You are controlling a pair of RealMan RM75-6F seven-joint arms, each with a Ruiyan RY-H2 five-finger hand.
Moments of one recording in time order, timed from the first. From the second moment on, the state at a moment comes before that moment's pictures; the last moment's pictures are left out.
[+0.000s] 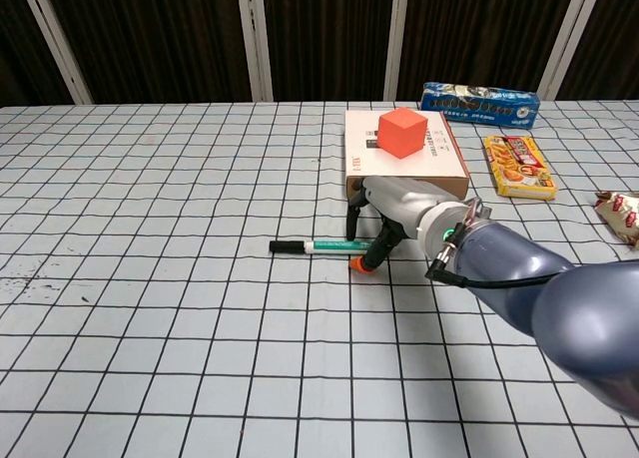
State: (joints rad) left arm 0.01 -1.09 -0.04 -1.66 1.46 1.54 0.13; right arm 0.85 -1.97 0.33 -1.20 -0.78 0.97 -0.53
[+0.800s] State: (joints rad) left arm 0.01 -1.10 -0.04 -1.66 1.46 1.55 0.14; right arm 0.83 -1.93 0.31 -1.26 -0.81 0.98 -0.50
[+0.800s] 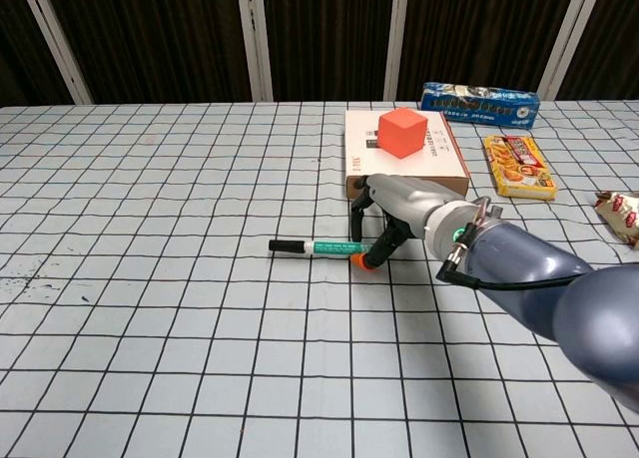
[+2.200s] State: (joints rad) left arm -0.14 -1.33 -0.09 -2.07 1.81 1.53 0.43; right arm 0.71 -1.52 0.27 -2.35 -0.90 1.44 -0.85
